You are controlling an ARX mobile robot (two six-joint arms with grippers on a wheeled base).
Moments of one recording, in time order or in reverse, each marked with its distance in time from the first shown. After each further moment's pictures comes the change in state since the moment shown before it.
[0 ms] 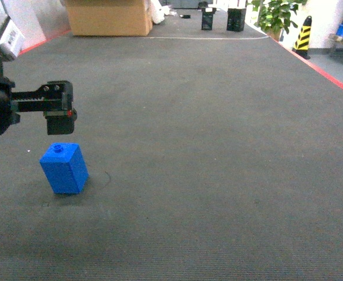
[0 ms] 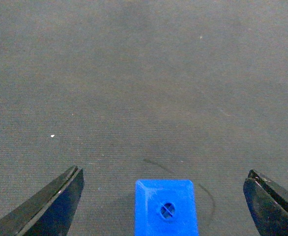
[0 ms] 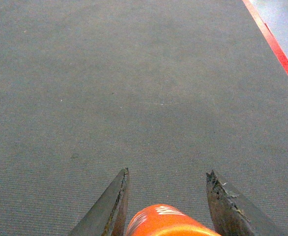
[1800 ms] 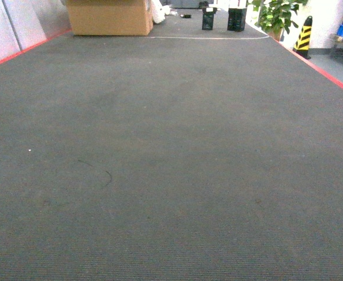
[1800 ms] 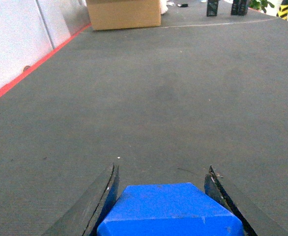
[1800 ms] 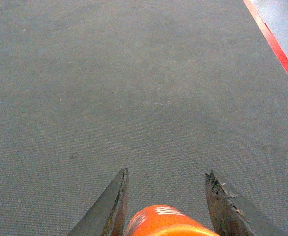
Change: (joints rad) left arm -0.047 -0.613 -0.623 0.453 -0.151 0.178; right arm 0.002 0.000 0.000 0.001 -0.002 0.000
